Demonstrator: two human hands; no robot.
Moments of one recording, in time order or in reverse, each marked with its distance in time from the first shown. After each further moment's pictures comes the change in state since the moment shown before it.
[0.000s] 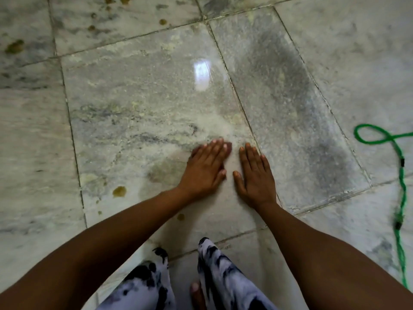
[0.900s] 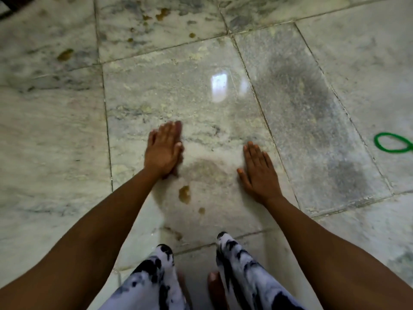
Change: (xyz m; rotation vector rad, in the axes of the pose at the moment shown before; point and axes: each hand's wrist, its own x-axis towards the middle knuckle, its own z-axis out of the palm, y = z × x) left_hand -0.051 -0.124 -0.042 0.064 0.048 -0.496; right_hand 0.013 -0.035 -0.008 0.017 -0.052 -0.122
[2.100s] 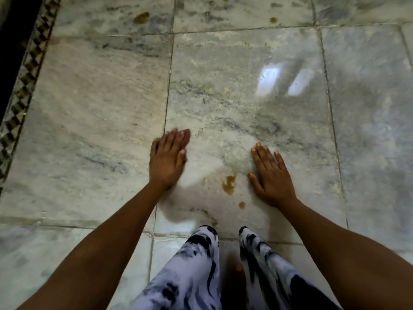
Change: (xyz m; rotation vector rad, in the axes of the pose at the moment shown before) left_hand -0.109 -0.080 0.006 -0.034 0.095 -0.303; right_hand 0.027 -0.066 0.024 -0.066 -0.114 -0.331
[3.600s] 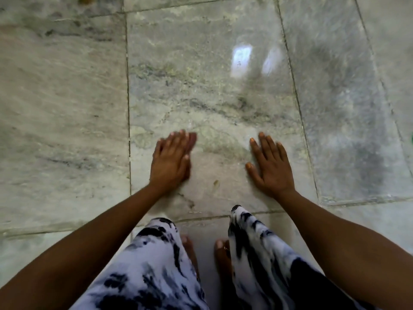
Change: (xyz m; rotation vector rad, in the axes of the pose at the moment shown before) left_hand -0.031 0.069 0.012 -0.050 -0.138 0.276; right_hand -0.066 0.035 0.002 -0.021 0.040 0.181
